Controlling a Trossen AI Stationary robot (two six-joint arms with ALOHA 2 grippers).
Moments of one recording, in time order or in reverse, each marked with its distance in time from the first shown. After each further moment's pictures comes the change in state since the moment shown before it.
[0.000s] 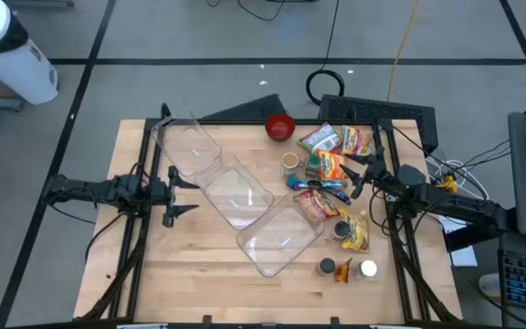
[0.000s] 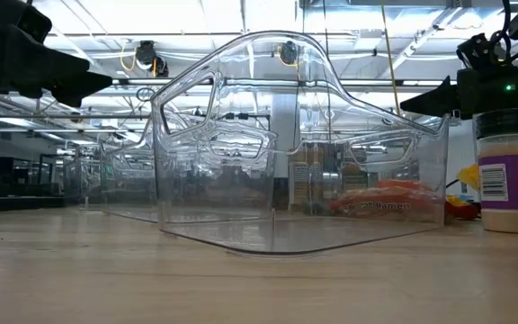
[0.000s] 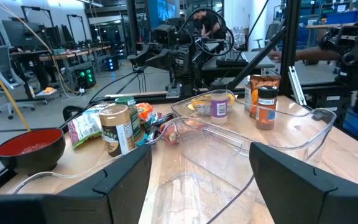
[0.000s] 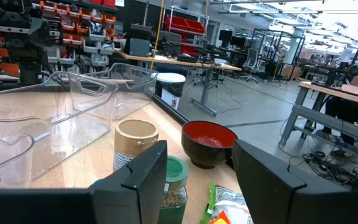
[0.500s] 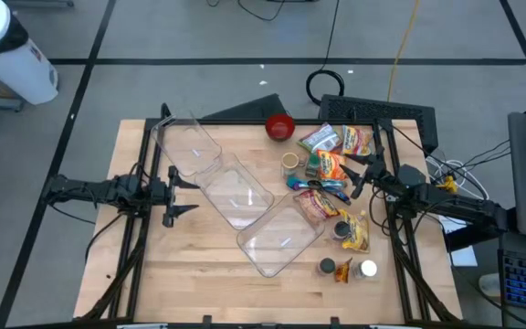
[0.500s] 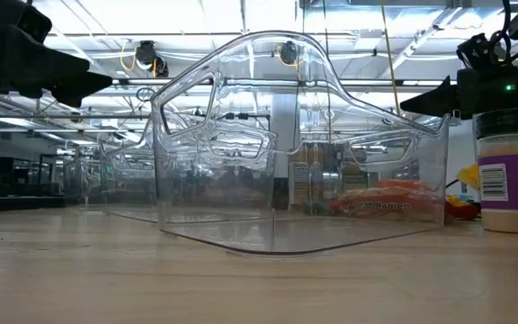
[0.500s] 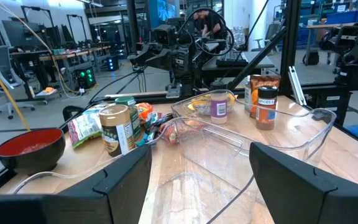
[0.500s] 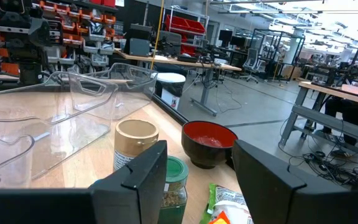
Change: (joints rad) left arm 0.000 0.000 0.000 0.000 0.000 0.000; right arm 0.000 0.000 0.000 0.000 0.000 0.000
